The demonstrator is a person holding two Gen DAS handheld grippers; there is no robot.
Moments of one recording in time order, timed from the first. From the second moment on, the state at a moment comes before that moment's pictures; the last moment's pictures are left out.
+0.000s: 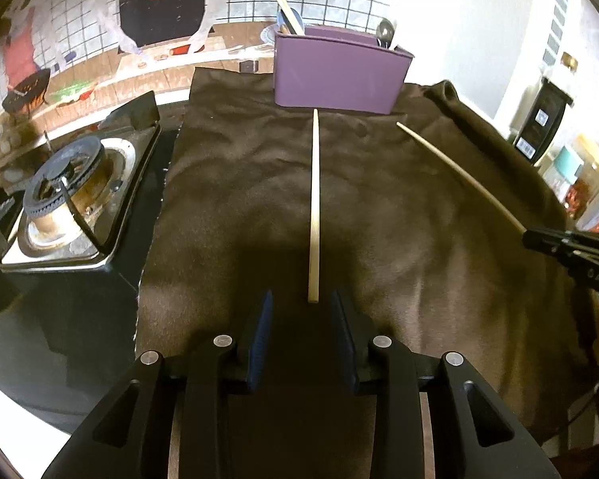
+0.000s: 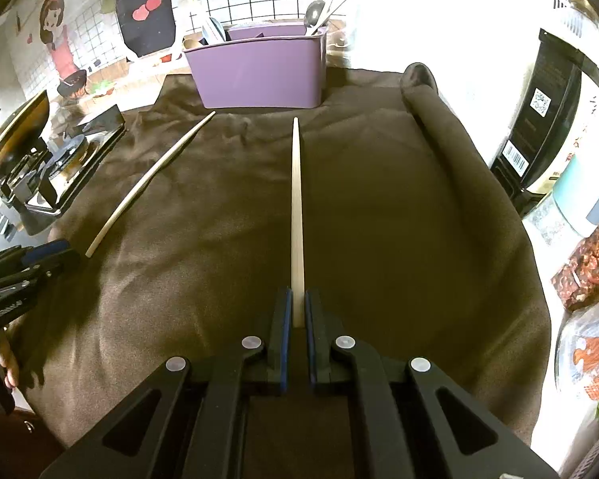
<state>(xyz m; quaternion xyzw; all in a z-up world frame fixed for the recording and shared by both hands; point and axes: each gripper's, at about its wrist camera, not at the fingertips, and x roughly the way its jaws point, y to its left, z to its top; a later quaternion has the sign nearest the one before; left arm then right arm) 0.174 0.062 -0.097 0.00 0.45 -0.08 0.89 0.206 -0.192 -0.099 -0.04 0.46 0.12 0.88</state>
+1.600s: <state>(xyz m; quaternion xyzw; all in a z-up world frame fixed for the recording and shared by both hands) 0.194 0.069 0.072 0.01 0.25 -0.10 0.96 0.219 -0.168 0.044 -0.12 0.31 0.12 0.94</state>
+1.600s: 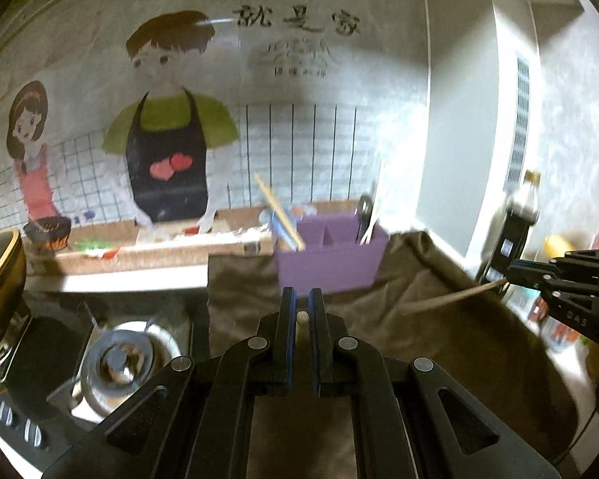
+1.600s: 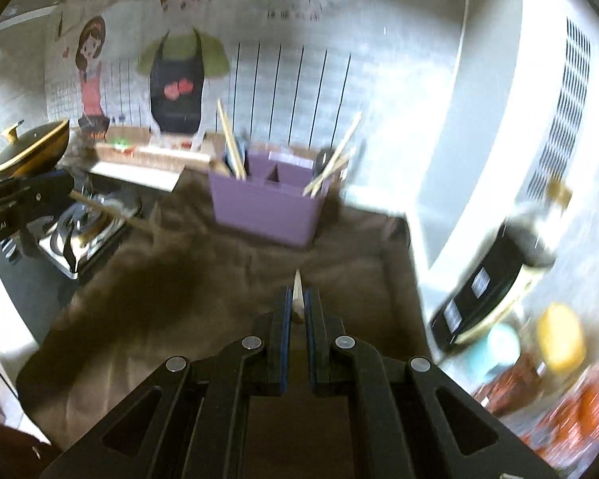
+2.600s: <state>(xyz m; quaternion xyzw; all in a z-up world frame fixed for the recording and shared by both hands) 0.393 0.050 0.223 -0.04 0.18 -0.16 0.97 0.411 -0.130 0.213 -0.05 0.26 0.16 0.95</state>
